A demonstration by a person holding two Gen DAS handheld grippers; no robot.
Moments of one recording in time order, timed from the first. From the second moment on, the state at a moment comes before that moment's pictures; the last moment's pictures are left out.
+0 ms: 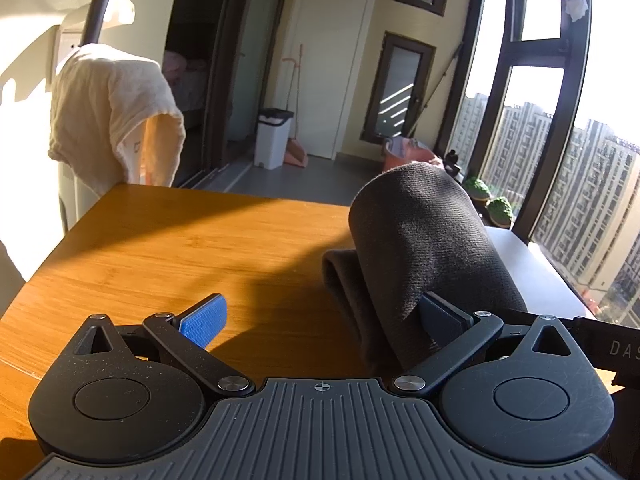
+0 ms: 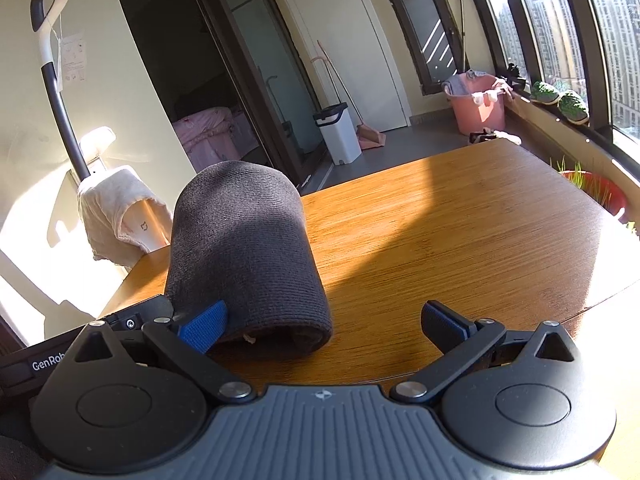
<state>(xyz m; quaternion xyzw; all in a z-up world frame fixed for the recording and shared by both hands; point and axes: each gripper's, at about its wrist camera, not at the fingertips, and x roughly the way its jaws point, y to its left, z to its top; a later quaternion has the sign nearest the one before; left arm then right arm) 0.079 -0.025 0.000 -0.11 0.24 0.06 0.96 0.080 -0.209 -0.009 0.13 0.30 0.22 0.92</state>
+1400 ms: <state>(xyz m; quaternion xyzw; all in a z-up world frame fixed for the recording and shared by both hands) 0.177 -0.114 0.065 -0.11 0.37 -0.03 0.92 0.041 -0.227 -0.014 -0.04 0.35 0.19 0.92</state>
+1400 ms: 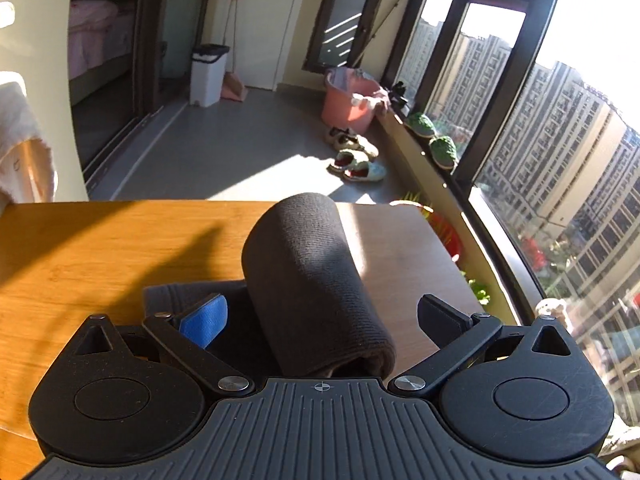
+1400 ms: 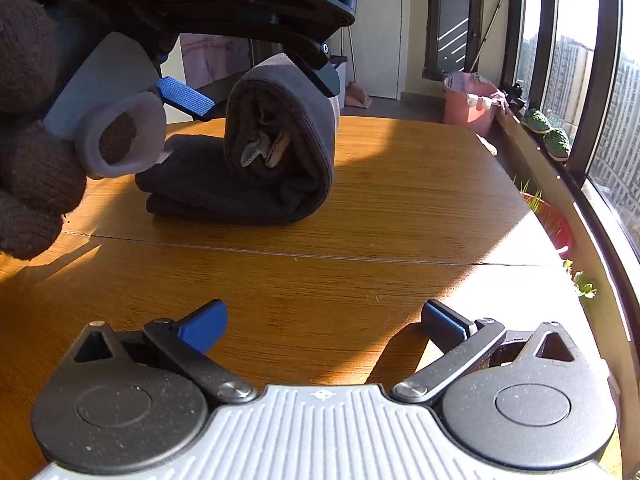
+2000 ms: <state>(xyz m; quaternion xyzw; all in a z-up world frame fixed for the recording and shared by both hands) 0.110 0.011 0.009 -0.22 0.30 0.00 0.93 0.048 -0.235 -0.001 0.09 0.31 0.26 0.91</state>
